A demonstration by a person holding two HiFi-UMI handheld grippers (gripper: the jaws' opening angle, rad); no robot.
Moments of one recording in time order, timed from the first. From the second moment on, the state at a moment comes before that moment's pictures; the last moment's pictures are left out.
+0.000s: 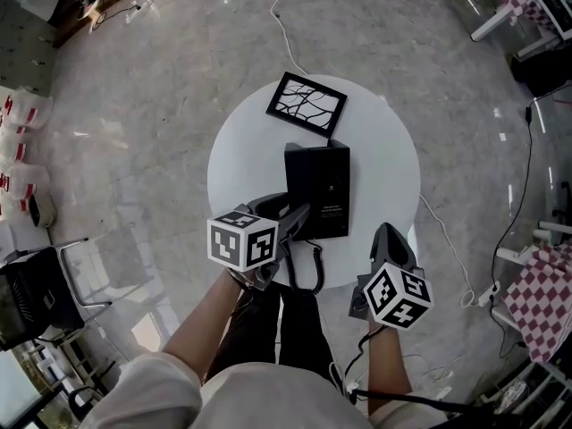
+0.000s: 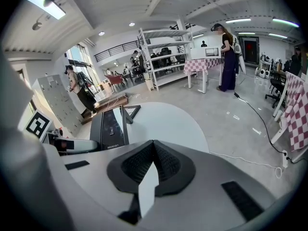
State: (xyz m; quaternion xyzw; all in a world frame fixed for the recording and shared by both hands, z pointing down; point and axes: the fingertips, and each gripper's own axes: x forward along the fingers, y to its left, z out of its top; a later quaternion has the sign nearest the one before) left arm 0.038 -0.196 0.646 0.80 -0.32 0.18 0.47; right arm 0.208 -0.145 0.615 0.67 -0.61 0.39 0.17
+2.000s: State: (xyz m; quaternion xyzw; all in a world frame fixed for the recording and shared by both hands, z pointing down) left arm 0.035 -0.188 0.608 0.80 -0.32 0.12 0.49; right arm 0.172 -0.157 0.596 0.61 -0.66 0.39 0.17
